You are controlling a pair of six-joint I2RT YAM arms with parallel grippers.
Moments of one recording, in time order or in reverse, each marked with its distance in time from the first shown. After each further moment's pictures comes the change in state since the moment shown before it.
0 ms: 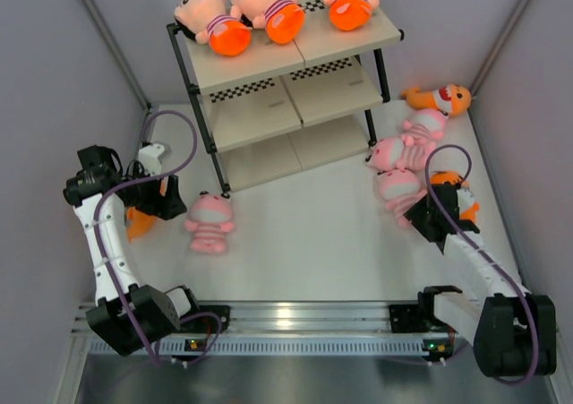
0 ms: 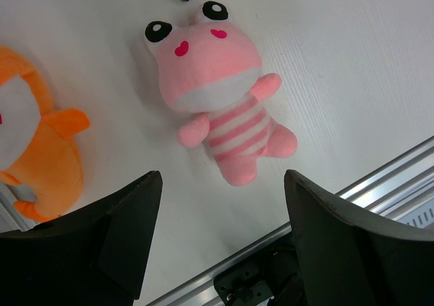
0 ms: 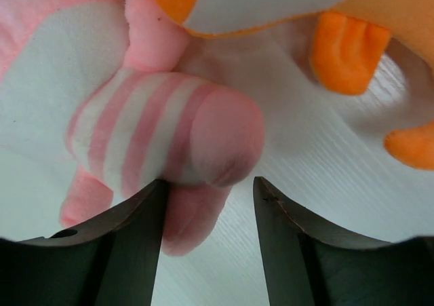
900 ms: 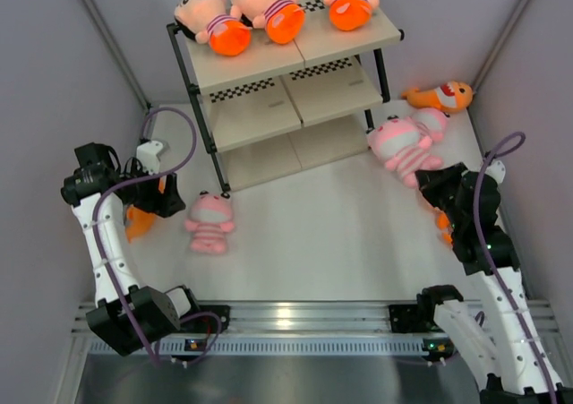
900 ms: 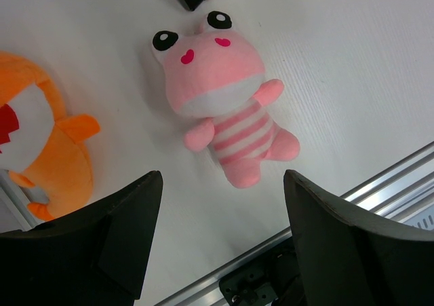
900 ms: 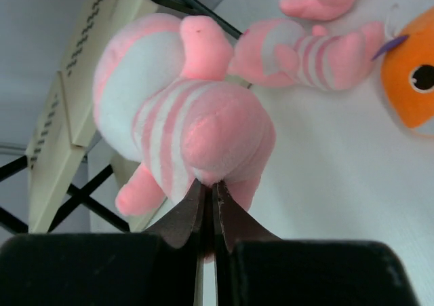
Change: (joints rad) left arm 0.000 0.001 0.031 -0.001 0.002 0.003; right arm 0.080 -0.348 0.279 -0.085 -0.096 0.048
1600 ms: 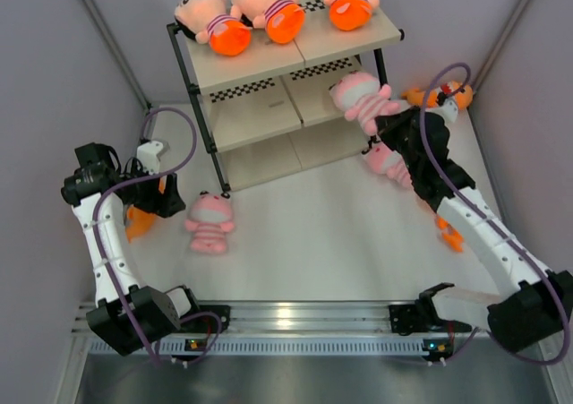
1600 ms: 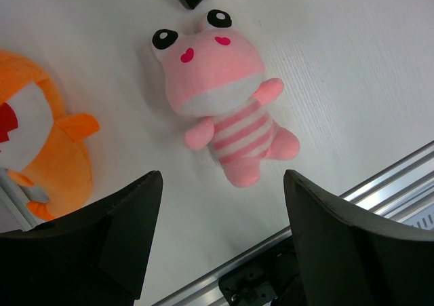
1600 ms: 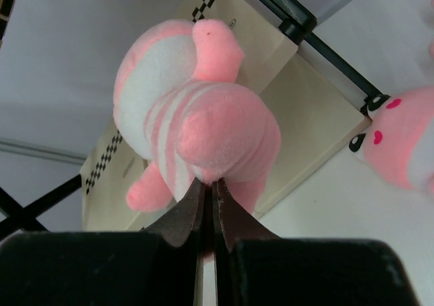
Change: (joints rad) left arm 0.000 0.000 0.001 -0.003 -0.001 0.000; right arm 0.280 0.470 0.318 0.307 0.170 0.033
